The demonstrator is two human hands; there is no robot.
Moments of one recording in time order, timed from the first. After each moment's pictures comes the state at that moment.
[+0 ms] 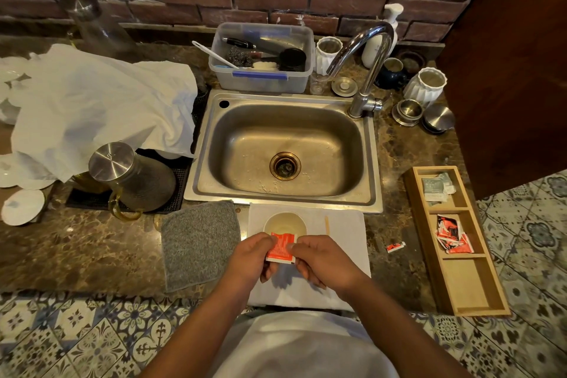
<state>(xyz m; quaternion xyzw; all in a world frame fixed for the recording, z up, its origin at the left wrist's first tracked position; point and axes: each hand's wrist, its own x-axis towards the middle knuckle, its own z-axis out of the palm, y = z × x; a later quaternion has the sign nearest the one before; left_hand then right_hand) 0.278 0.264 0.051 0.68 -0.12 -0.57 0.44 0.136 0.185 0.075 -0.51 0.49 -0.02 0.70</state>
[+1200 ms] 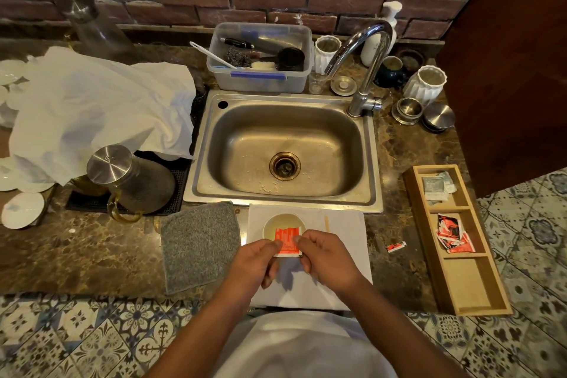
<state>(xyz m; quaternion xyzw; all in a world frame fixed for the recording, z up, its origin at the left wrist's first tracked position) 0.275 0.266 0.059 0.68 -0.16 -0.57 0.42 0.133 0.185 0.055 -0.55 0.50 -0.11 0.66</state>
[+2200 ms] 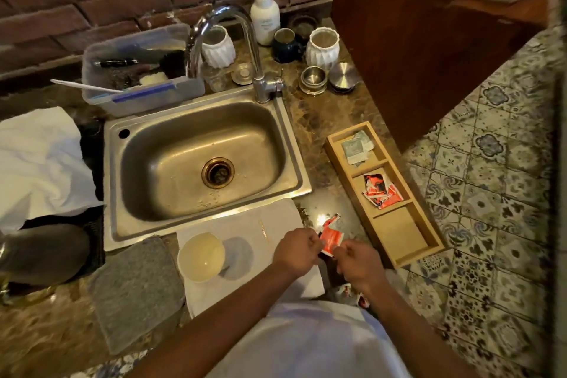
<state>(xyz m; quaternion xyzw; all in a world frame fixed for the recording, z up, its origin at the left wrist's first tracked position) 0.100 0.153 -0.027 0.68 -0.55 -0.48 0.07 -0.058 0.168 -0.019 -0.51 0.73 -0.06 0.46</state>
